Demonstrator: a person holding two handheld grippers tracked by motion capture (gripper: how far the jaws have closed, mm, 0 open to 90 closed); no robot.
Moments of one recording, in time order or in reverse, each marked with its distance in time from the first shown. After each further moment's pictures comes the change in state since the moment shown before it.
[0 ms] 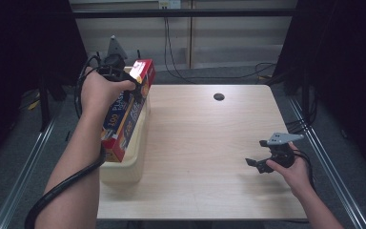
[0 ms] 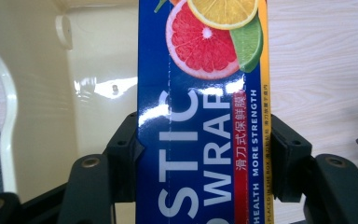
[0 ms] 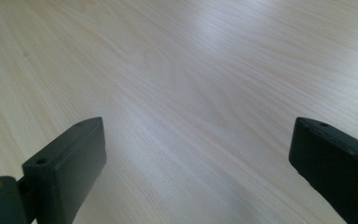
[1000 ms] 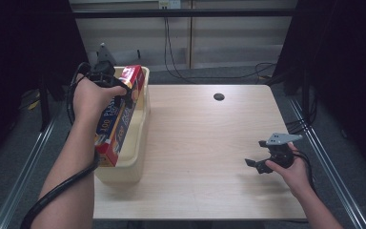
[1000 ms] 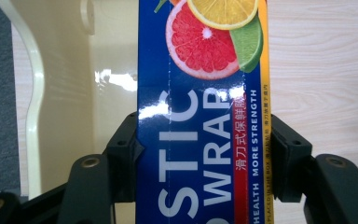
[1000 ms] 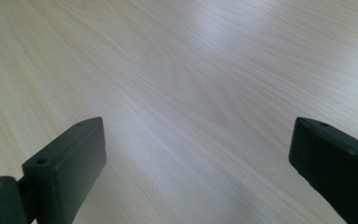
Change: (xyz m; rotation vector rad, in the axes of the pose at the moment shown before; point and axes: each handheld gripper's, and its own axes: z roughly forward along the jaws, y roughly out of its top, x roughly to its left) left arm 0.025 -0.010 0.007 0.010 0.034 -0.061; right arm 0.002 0.000 0.001 0.007 -0.007 -0.007
